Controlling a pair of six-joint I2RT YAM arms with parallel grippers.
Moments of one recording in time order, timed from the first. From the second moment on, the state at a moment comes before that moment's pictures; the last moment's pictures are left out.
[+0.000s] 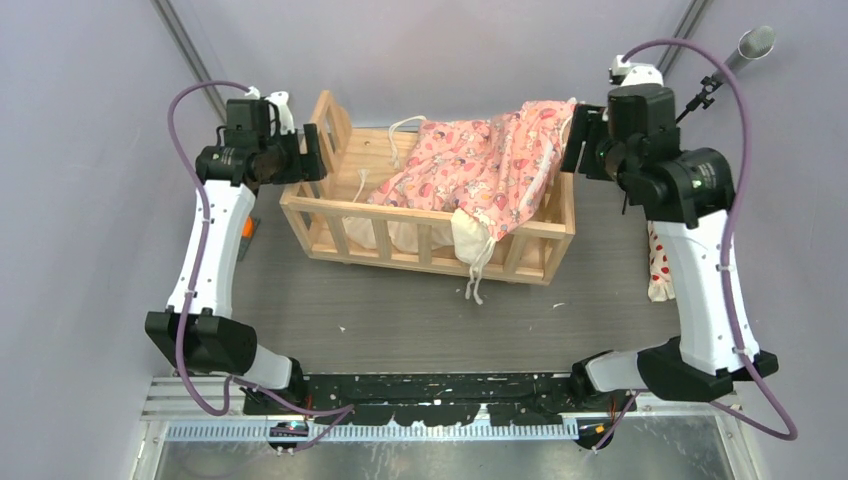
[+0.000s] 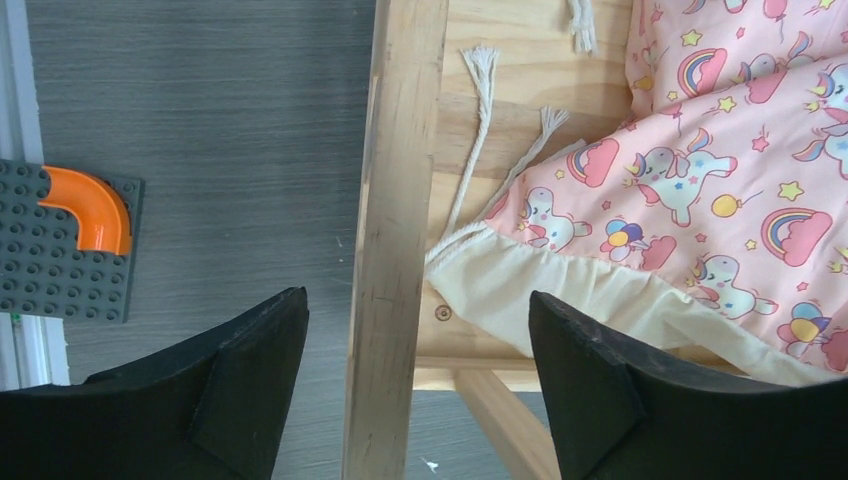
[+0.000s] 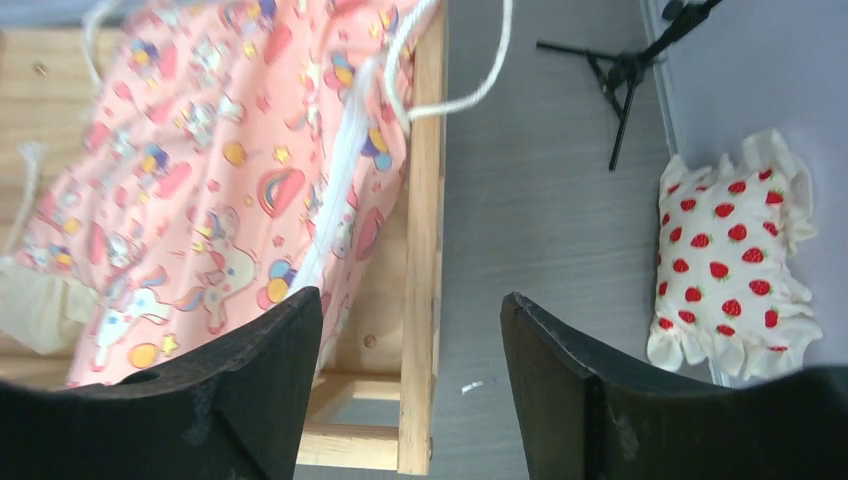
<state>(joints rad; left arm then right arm) -0.07 1.46 1.69 -0.93 0.10 -0.13 0.35 1.36 1.99 -1.24 0.36 0.29</state>
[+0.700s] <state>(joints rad) -0.19 1.34 1.50 -0.91 -0.06 -0.10 0.72 1.83 2.48 -1.30 0.40 0.36</state>
